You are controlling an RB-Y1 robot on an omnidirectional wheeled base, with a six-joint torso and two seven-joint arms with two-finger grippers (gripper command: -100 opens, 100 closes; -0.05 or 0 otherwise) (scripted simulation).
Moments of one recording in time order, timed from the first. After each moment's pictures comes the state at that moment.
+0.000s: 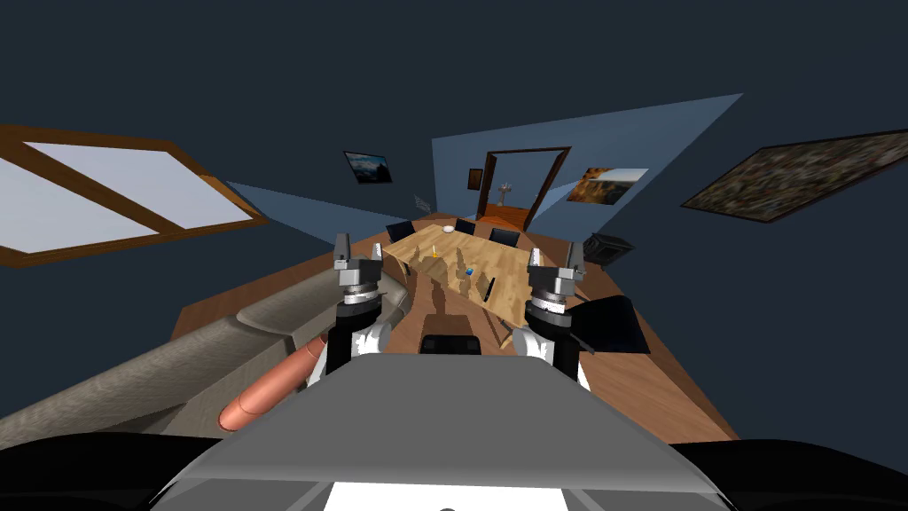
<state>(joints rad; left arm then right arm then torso) 0.52 0.00 -0.06 -2.36 0.00 -0.48 0.03 0.55 0.00 0.06 -2.37 -0.09 -0.52 -0.06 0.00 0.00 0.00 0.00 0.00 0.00</state>
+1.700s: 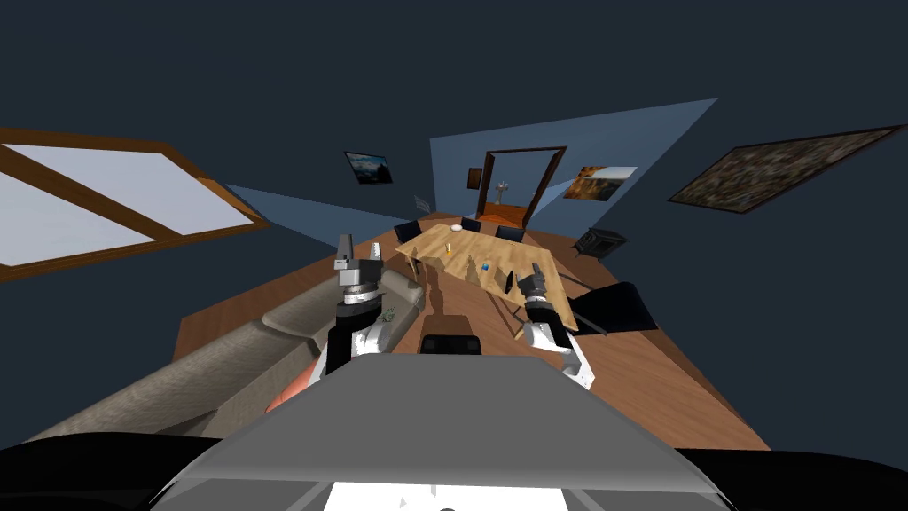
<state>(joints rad) 0.52 0.00 -0.06 -2.36 0.00 -0.48 0.03 0.40 -0.19 -0.13 -1.98 -0.18 -0.12 -0.29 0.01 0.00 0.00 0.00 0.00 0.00</state>
